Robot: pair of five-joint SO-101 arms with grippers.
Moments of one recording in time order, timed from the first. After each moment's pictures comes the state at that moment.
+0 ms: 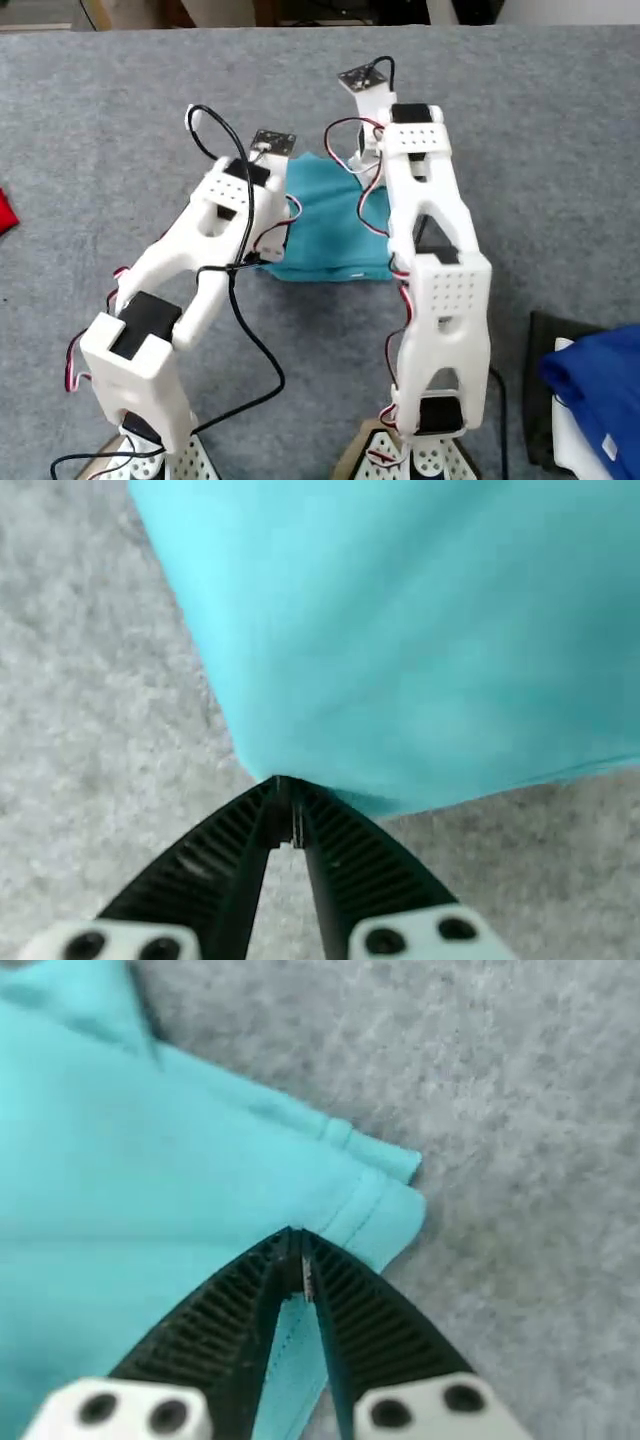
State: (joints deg) left arm 18.5 14.0 10.5 69.7 1.9; right arm -6.3 48.8 -35.5 74.4 15.4
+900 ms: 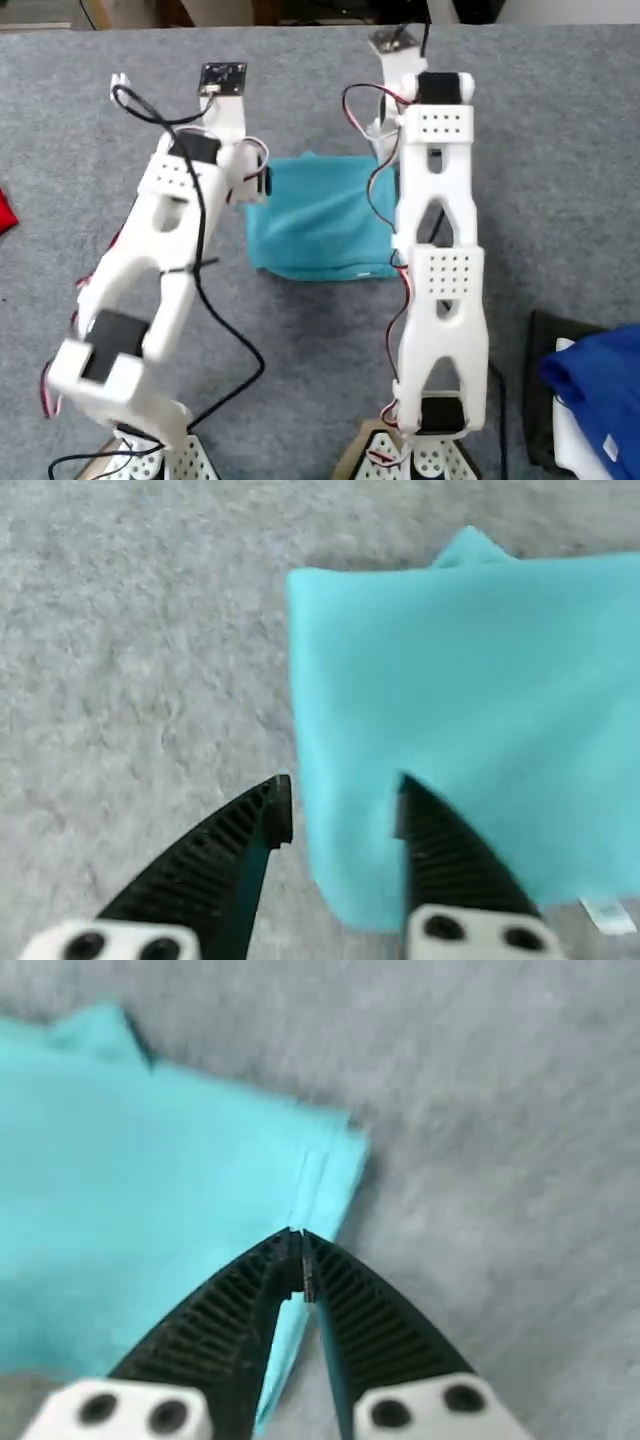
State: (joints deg) left arm 10.3 8.9 0.3 64.7 3.0; right arm -4.8 55.5 -69.2 101.5 10.4
